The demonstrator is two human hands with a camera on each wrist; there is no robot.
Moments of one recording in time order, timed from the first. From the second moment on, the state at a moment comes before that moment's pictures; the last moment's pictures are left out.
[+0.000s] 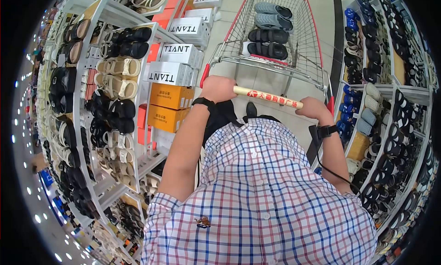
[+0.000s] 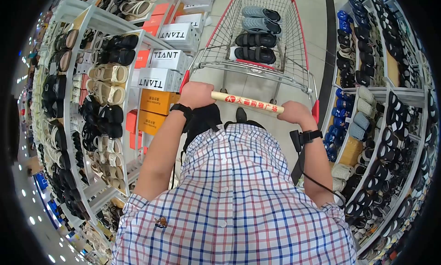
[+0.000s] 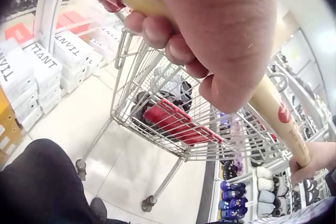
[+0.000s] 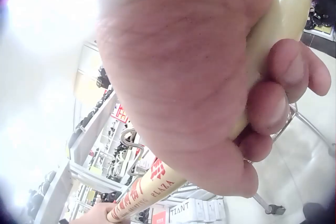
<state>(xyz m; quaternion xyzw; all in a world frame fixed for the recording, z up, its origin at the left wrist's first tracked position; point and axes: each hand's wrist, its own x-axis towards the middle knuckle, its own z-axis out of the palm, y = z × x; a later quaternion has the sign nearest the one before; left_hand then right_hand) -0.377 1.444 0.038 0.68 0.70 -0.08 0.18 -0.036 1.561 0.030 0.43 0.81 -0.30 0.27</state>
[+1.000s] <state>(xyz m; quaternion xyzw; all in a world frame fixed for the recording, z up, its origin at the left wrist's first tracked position) -0.482 1.473 0.062 0.75 0.64 -0.02 0.17 -0.125 1.548 0.079 0.55 0.65 -0.43 0.30</state>
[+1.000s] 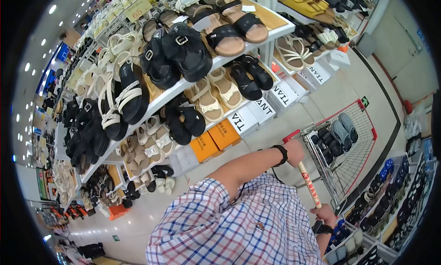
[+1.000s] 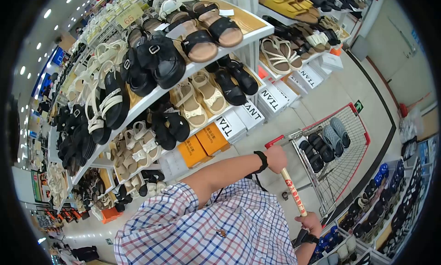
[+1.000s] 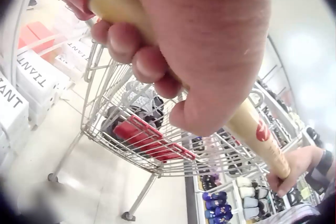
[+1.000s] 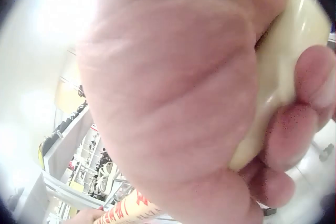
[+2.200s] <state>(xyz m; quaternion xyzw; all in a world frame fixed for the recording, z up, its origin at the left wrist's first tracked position) -0.553 1.508 0.075 0.78 0.57 0.04 0.23 -0.214 1.554 0.147 0.58 0.53 -0.53 0.32</state>
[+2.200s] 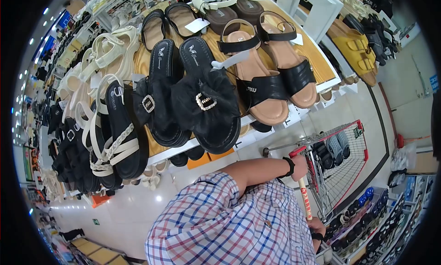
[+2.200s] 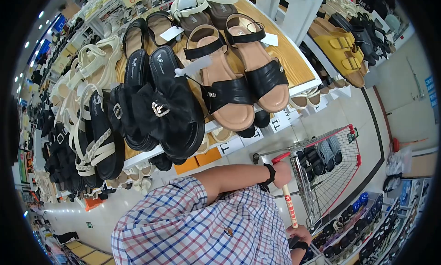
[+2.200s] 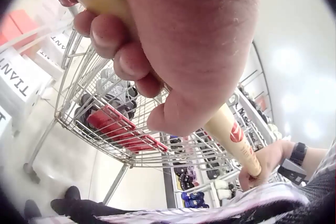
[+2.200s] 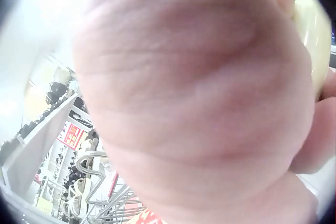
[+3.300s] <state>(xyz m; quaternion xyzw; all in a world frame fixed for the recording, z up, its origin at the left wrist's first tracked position) -0.630 1.534 0.063 0.78 0.61 0.03 0.17 -0.280 1.579 0.126 0.55 0.54 -0.55 0.32</state>
